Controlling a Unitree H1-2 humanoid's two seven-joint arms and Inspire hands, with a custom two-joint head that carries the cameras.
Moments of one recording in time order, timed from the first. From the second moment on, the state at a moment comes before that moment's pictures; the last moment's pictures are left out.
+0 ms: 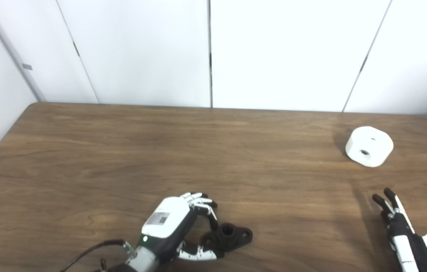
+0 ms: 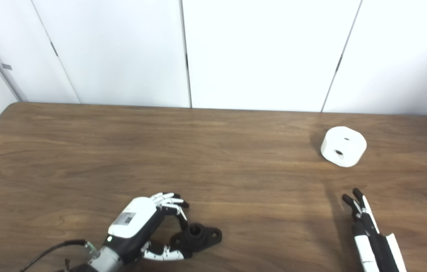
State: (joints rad) left arm 0.11 0.36 -0.46 -0.39 0.78 0.14 -0.14; right arm 0.31 -0.20 -0.11 -0.24 0.01 -0.12 0.09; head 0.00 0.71
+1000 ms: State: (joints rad) left arm 0.17 0.23 -0.43 -0.24 0.87 -0.01 0.07; right arm 0.16 -0.25 -0.19 -0.31 -0.17 0.08 0.00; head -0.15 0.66
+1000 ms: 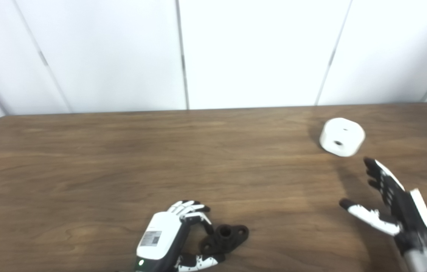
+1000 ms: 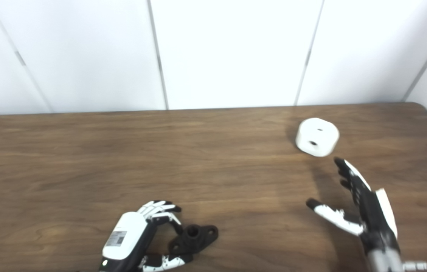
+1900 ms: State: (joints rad) left arm 0.19 0.25 -0.38 -0.25 0.85 -0.04 0.06; right arm -0.24 -0.43 -0.14 -0.11 -0.48 0.33 0.01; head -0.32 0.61
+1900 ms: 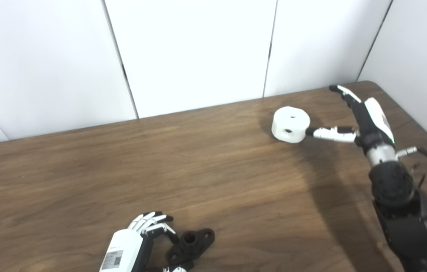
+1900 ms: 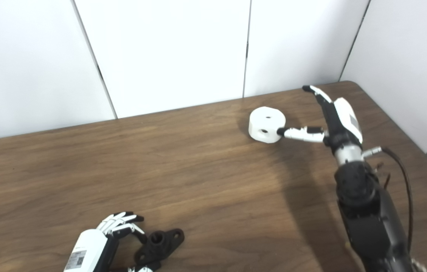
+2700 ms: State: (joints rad) left arm 0.19 0.25 -0.37 -0.25 0.85 -0.06 0.05; right arm -0.46 -0.54 0.12 0.09 -0.63 0.46 0.21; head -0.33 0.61
